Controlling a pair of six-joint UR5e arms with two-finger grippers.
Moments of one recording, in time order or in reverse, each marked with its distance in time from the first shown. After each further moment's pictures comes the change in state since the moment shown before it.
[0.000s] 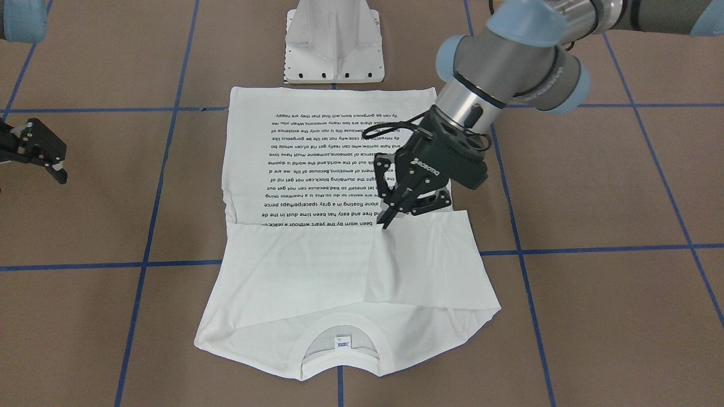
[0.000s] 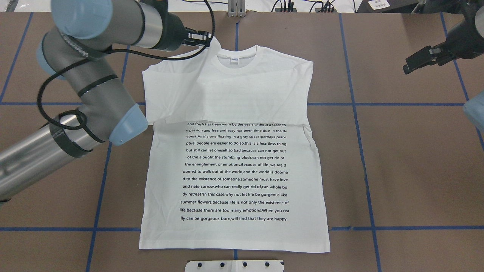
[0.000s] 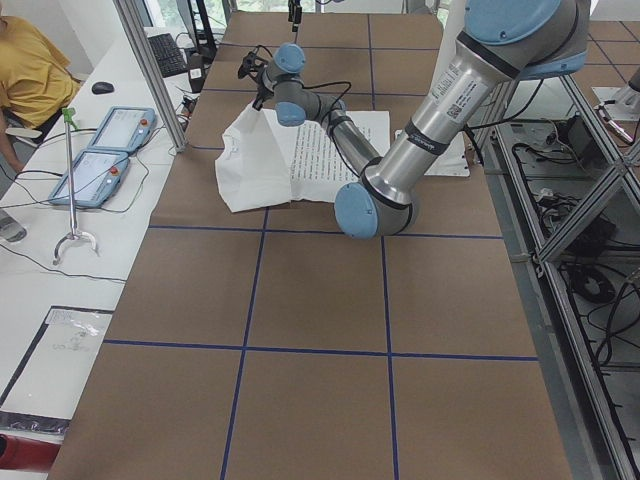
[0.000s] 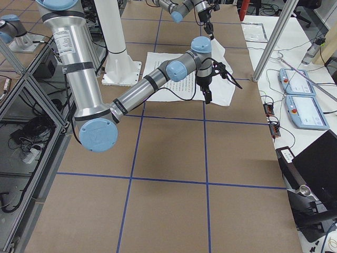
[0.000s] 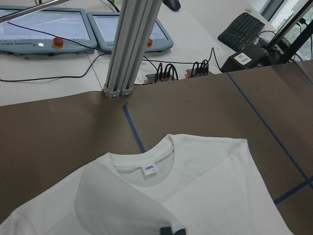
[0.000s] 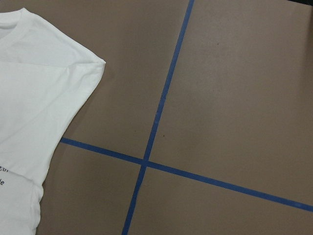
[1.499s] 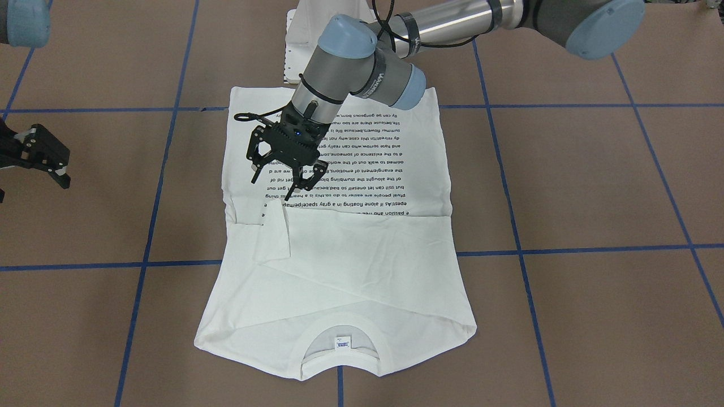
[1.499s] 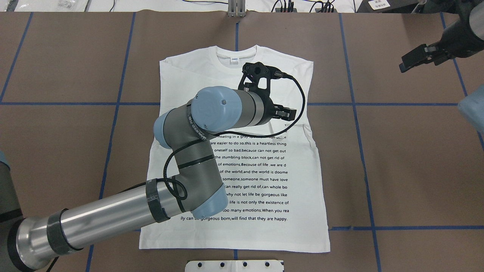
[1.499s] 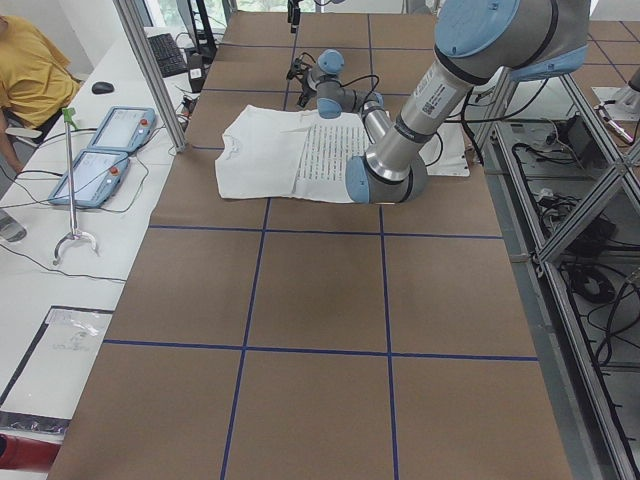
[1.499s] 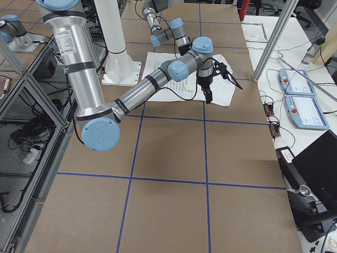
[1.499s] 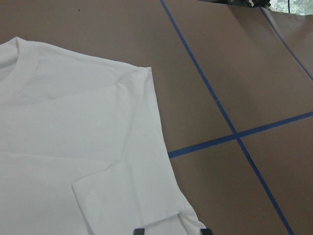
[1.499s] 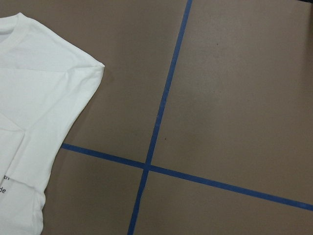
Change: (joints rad) left arm 0.279 -0.142 0.163 0.024 0.210 0.022; right arm -0.017 0.035 -0.022 0.003 -0.010 0.052
